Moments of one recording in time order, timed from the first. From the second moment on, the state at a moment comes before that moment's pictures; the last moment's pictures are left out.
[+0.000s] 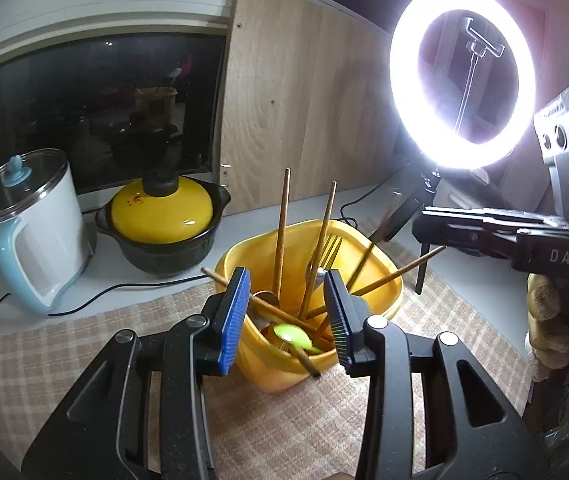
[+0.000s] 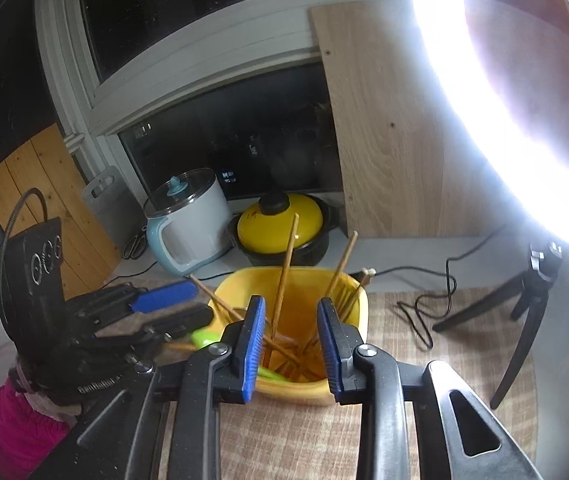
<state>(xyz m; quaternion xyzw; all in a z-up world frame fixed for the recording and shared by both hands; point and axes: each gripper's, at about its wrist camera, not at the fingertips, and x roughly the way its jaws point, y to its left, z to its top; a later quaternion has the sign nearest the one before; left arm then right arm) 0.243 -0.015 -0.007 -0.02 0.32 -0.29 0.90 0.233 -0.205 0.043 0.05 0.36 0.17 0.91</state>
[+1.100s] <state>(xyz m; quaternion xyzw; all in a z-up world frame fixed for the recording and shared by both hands) 0.067 -0.009 0.062 -0.02 0.26 -0.15 0.96 0.100 -0.239 0.070 0.02 0.29 0.17 0.94</state>
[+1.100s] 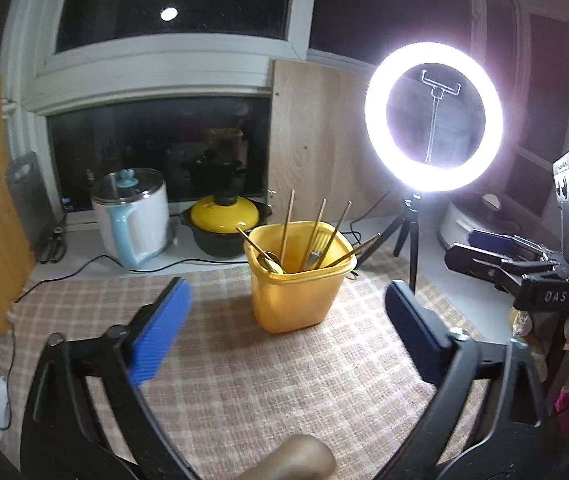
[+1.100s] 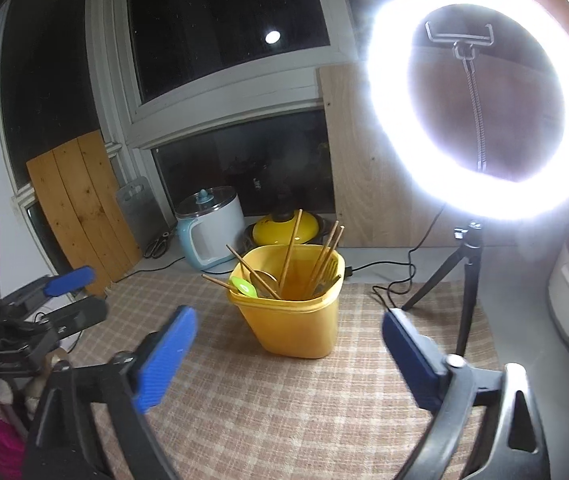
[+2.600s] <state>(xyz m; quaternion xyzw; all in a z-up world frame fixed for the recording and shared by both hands) 0.052 -0.028 0.055 0.00 0.27 -0.10 0.96 0.082 -0.257 0.054 0.02 0.27 0.11 0.96</state>
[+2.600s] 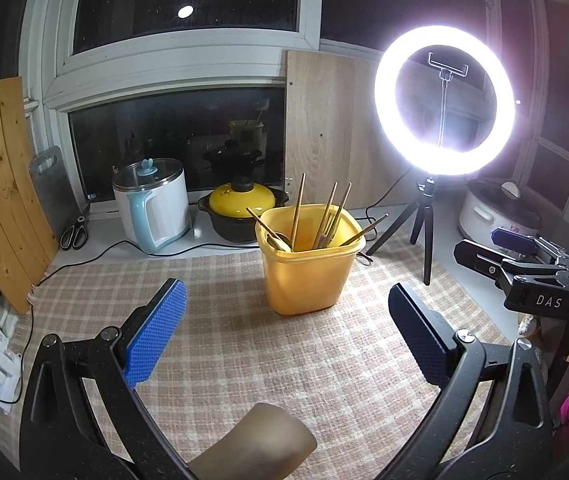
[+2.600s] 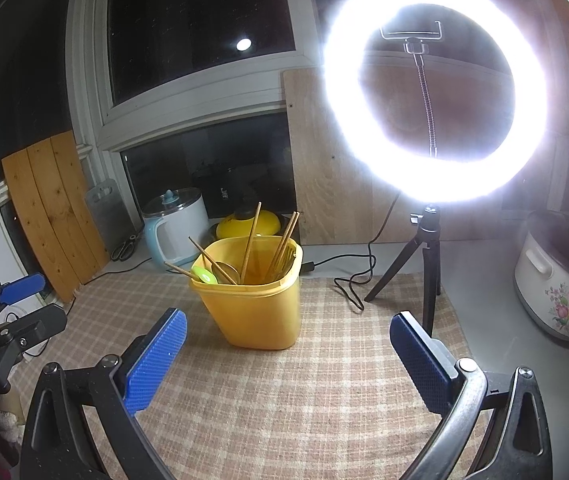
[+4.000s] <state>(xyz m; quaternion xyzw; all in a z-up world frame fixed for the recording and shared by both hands) 0.049 -0.029 0.051 0.01 0.26 -0.08 0.96 0.081 -0.259 0.046 0.03 0.29 0.11 0.95</state>
